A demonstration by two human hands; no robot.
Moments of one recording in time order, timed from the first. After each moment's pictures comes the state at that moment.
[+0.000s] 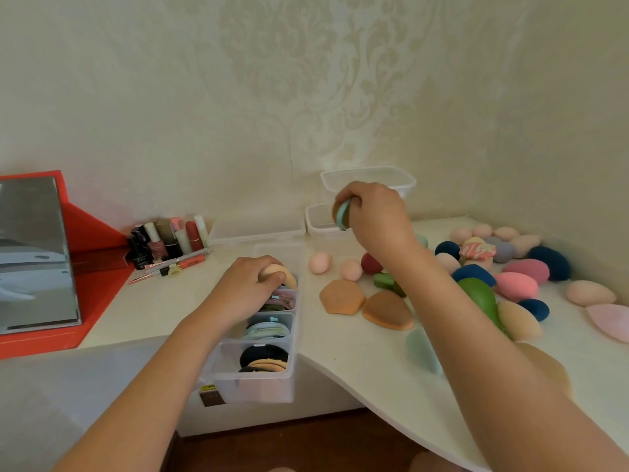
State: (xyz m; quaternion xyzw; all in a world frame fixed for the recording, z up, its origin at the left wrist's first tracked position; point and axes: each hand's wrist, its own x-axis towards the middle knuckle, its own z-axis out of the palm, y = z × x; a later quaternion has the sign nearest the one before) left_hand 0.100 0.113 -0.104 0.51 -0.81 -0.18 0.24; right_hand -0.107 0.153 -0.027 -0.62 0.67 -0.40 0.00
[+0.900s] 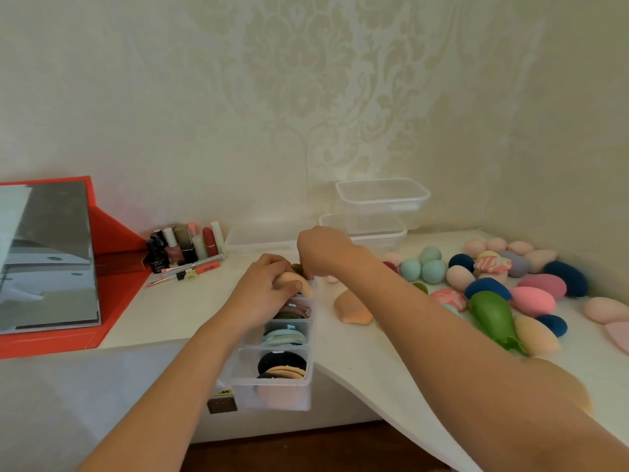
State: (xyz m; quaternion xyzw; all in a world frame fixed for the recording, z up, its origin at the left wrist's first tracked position) left_hand 0.097 0.119 -0.100 0.51 -0.80 -0.16 0.27; right_hand -0.032 0.112 -0.039 -0.76 0.65 0.01 -0.02
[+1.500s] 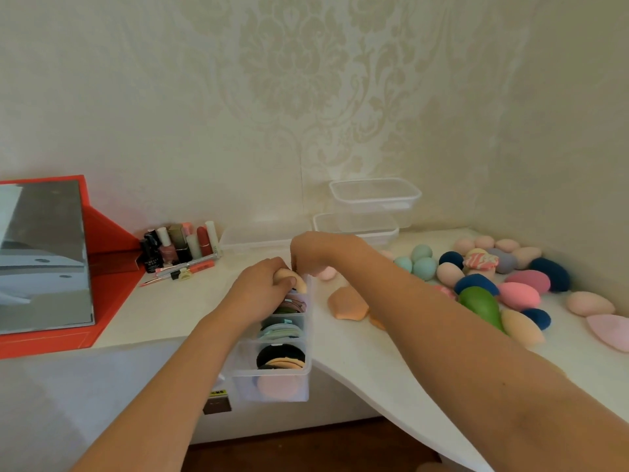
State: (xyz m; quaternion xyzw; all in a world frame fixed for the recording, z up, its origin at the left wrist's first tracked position) left_hand 0.093 0.125 -0.094 0.53 -0.80 -0.14 0.24; right_hand -0.032 0.107 -0.036 -0.79 0.61 0.07 0.07
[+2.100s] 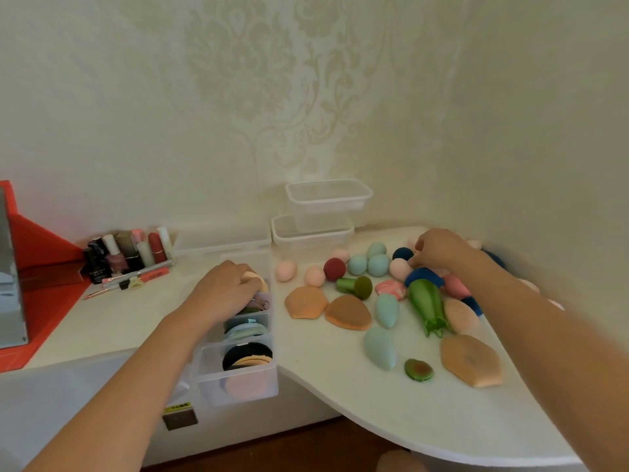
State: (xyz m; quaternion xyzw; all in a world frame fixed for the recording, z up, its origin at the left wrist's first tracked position) left_hand 0.073 0.120 -0.092 0.54 -0.81 -0.13 0.20; right_hand -0.263 0.172 -0.058 -0.49 0.87 -0.01 0.08
